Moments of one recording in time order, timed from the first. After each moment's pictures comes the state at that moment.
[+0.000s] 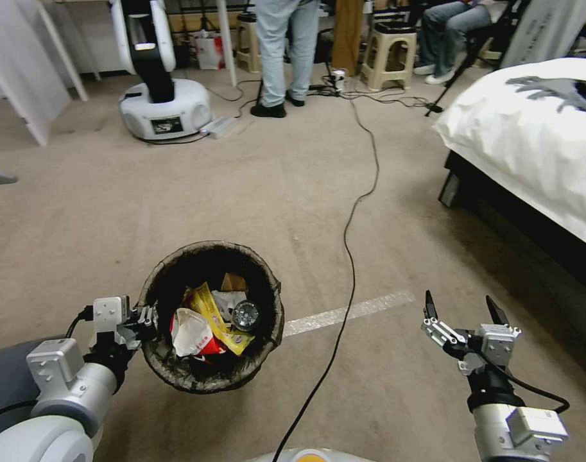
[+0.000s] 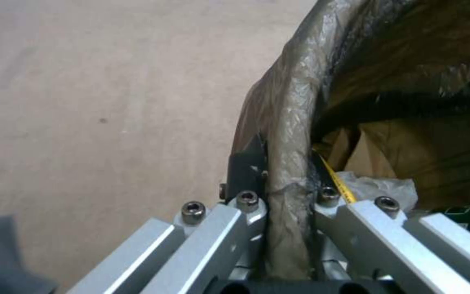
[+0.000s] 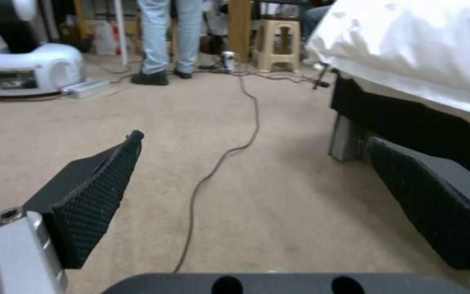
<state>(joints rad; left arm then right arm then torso) 1.77 -1.41 -0.88 -2.50 -0.42 0.65 0.00 -1.92 1.49 0.61 2.34 0.07 0.05 0.12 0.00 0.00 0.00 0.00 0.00</state>
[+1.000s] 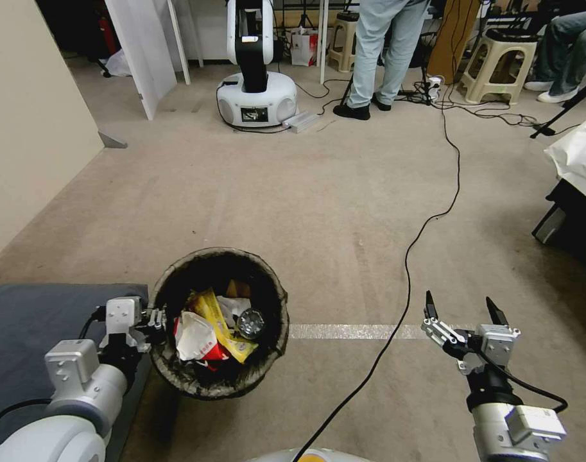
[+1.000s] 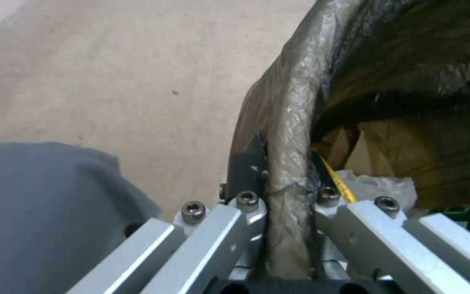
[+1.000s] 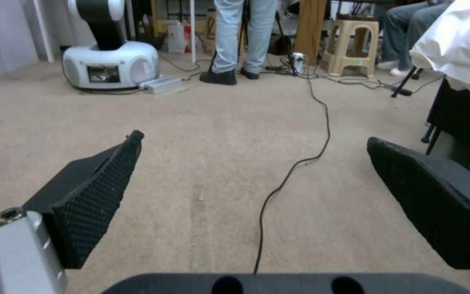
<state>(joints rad) 1.77 -1.39 -0.81 -2.50 -0.34 0.67 0.04 -1.91 1.48 0.61 2.33 0.08 0.05 0.14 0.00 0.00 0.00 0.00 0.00</state>
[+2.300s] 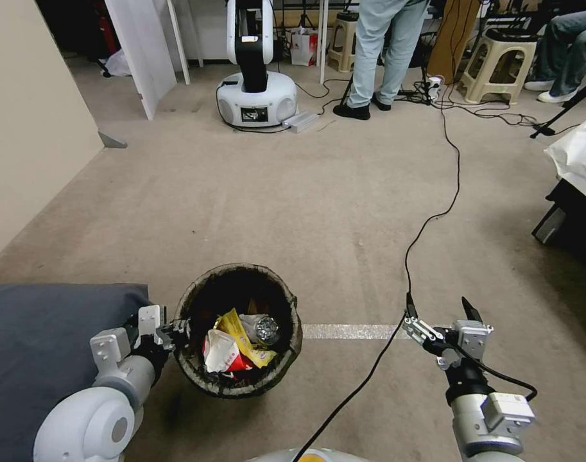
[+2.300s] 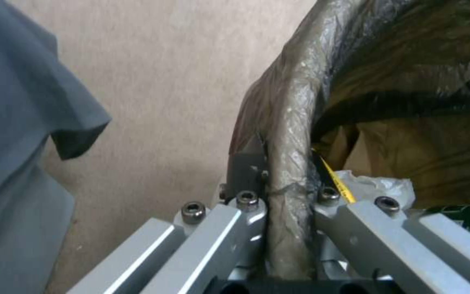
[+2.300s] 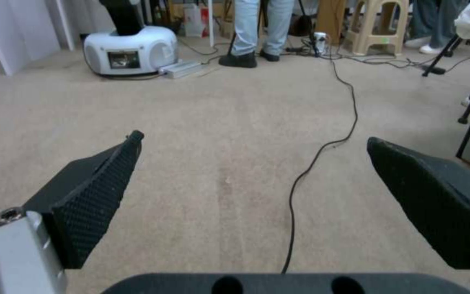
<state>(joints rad) 1.62 -1.37 -0.74 -2.22 -0.55 0.74 -0.08 -1.86 1.48 0.52 2.29 0.08 -0.01 0.15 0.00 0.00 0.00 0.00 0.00</state>
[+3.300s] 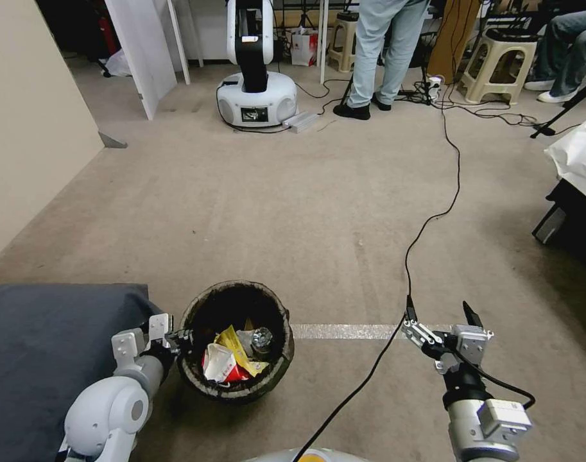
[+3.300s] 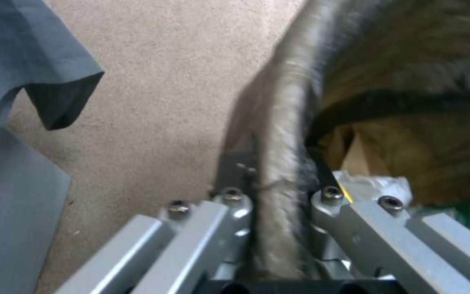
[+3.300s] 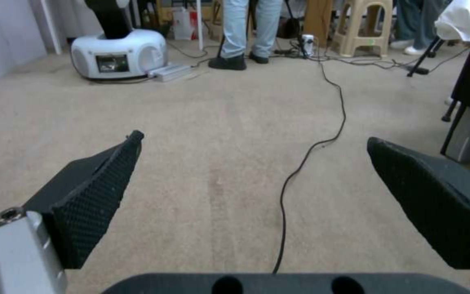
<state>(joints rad) 1.55 -1.34 -0.70 -2.06 -0.53 0.73 -0.07 -1.88 1.52 0.53 2.29 0.05 0.02 0.15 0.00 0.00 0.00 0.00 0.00</state>
